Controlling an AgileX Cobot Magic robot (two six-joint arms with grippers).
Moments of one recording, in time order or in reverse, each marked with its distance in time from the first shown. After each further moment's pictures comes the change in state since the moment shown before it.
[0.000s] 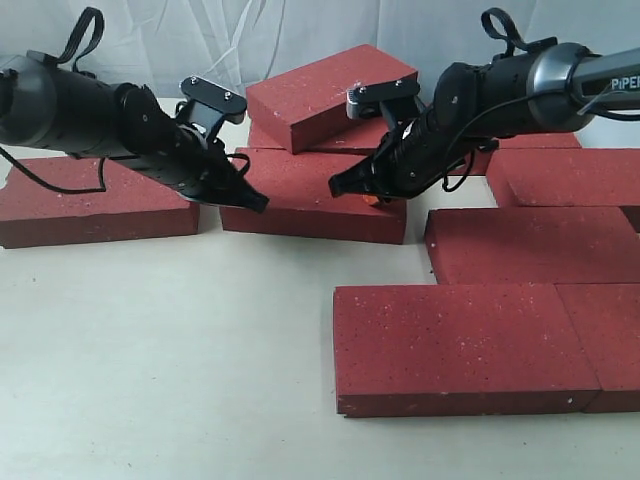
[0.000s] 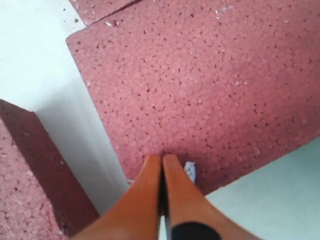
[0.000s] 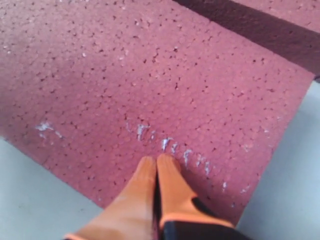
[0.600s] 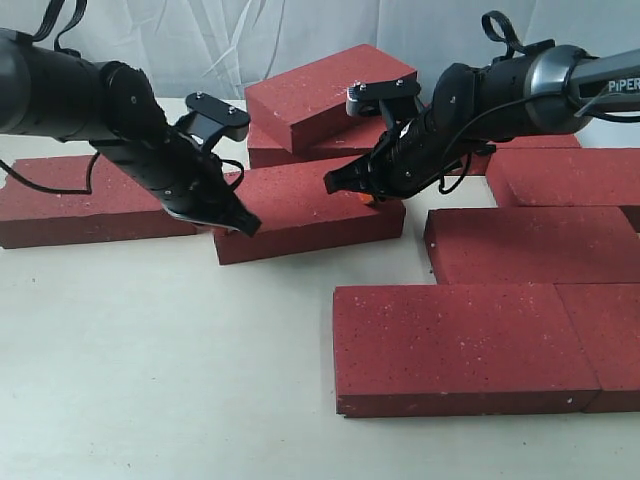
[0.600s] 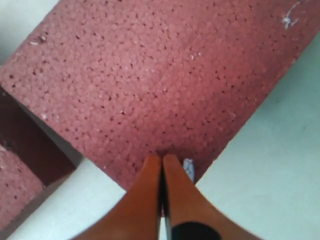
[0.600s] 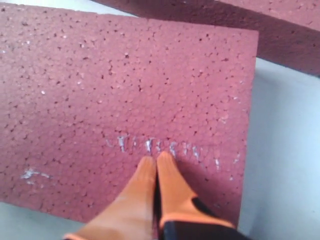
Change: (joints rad) left arm -0.011 -0.083 0.004 0.047 0.272 -0.012; right arm 0.012 0.000 0.000 0.075 -0.022 0.000
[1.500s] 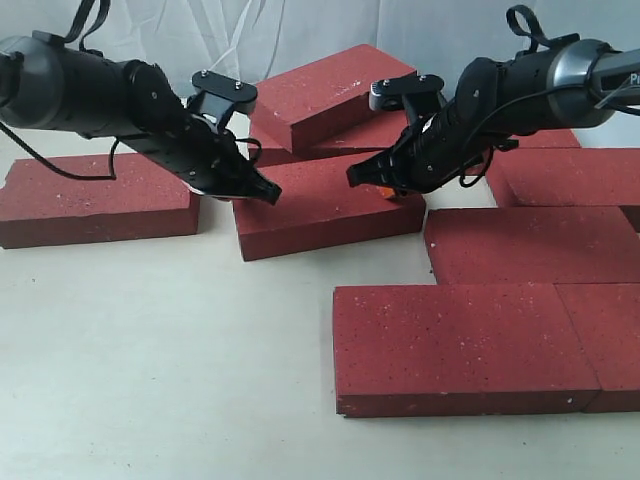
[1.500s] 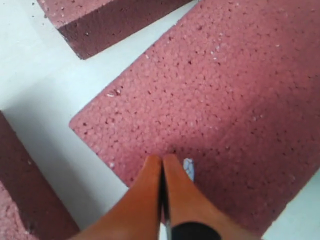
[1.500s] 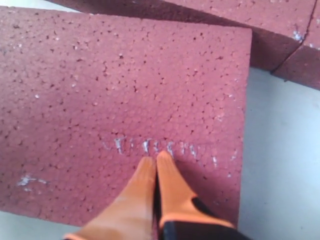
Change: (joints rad) left arm 0.000 0.079 -0.090 -0.052 -0.131 -0.043; right arm -0.068 0.000 0.005 -0.048 0.009 0.006
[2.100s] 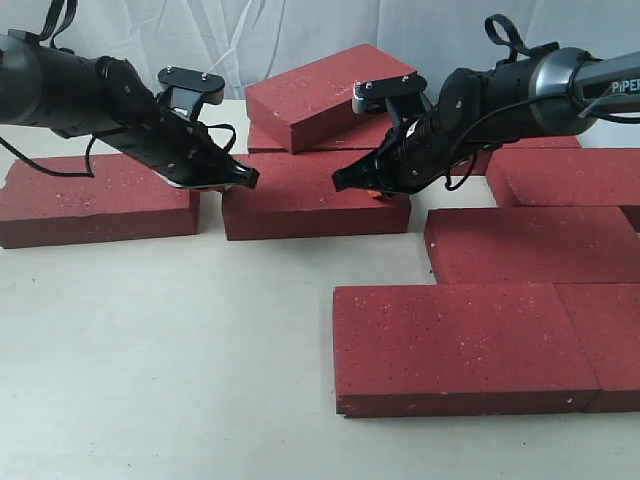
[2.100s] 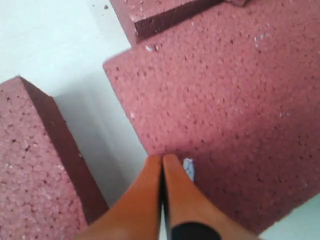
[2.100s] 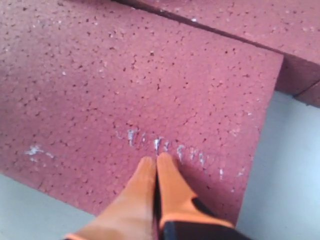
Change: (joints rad) left arm 0.078 0.019 0.000 -0.056 -0.030 -0.007; right arm 0.043 0.003 0.006 -0.022 -0.080 -0.004
